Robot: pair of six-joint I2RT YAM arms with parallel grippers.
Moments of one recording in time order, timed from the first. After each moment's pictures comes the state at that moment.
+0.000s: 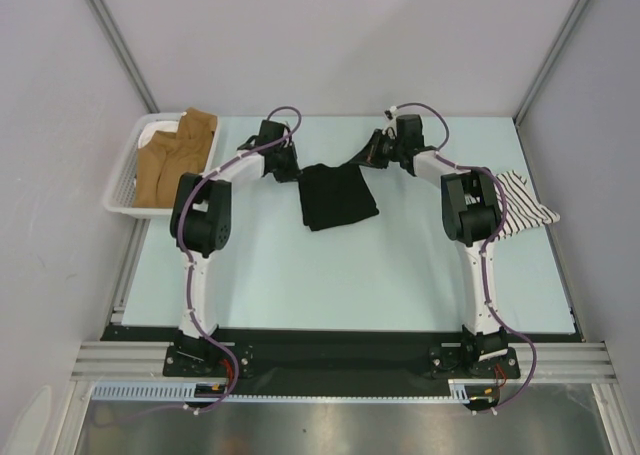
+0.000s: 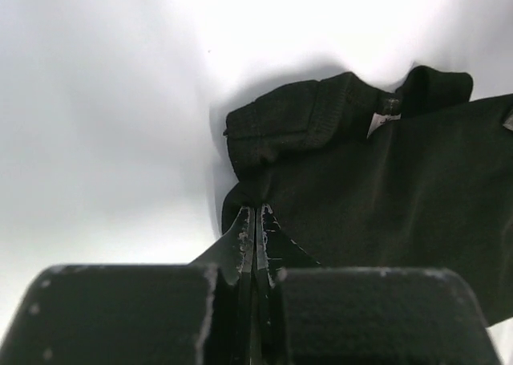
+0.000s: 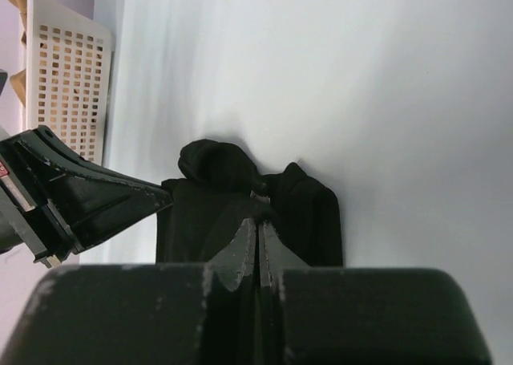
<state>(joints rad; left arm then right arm) -0.28 2.23 1.70 -0.35 0.20 -0.49 0.24 2.40 1.82 0.01 -0.62 0.61</state>
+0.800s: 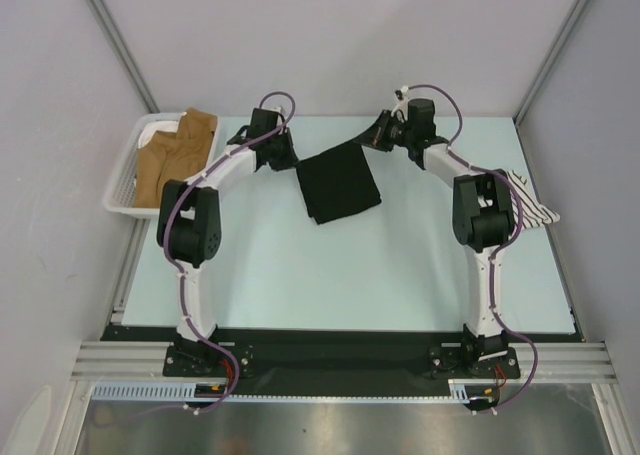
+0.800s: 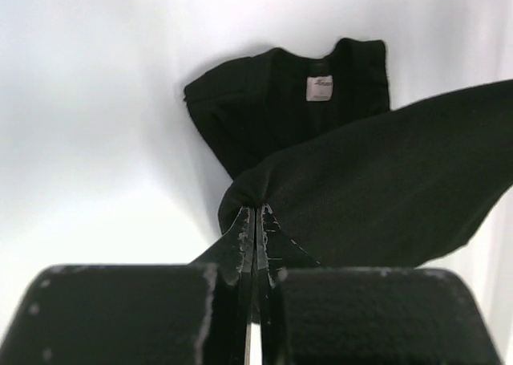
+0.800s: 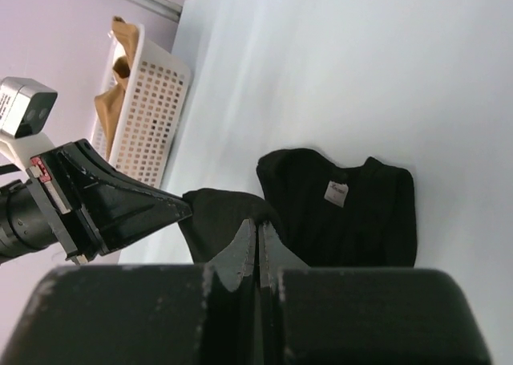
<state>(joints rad) -0.28 2.08 1.65 -0.37 0.19 -0.48 0.22 2.25 1.74 0.12 -0.66 0.67</state>
